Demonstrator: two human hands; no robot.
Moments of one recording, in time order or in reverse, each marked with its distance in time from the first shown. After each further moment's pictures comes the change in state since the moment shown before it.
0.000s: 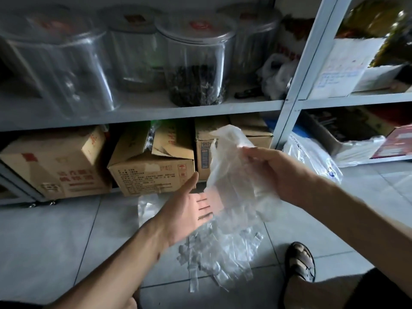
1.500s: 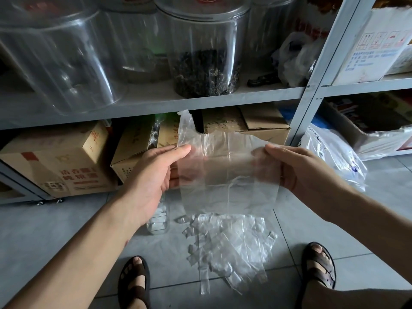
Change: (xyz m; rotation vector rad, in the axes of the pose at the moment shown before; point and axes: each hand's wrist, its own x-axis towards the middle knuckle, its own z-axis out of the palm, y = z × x) left_hand -0.014 0.075 0.000 0.562 0.151 0.566; right_hand 0.023 0.016 -0.013 -0.034 0.020 -0.237
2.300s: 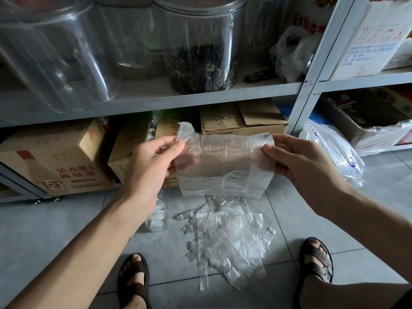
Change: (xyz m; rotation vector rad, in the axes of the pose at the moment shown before) left_hand 0.000 -0.005 0.008 0.090 0.135 0.182; right_hand 0.004 0.008 -0.005 -0.015 0.164 -0.155
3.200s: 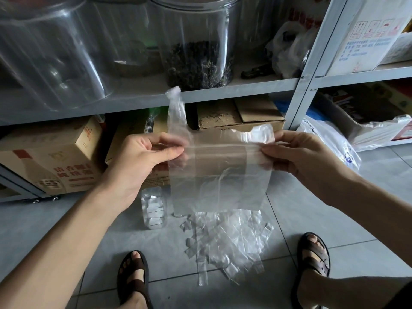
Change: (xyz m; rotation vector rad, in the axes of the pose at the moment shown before) left_hand 0.007 0.009 -0.018 0.037 -0.180 0.022; right_hand 0.001 -0.011 -0.013 -0.058 -0.159 0.024
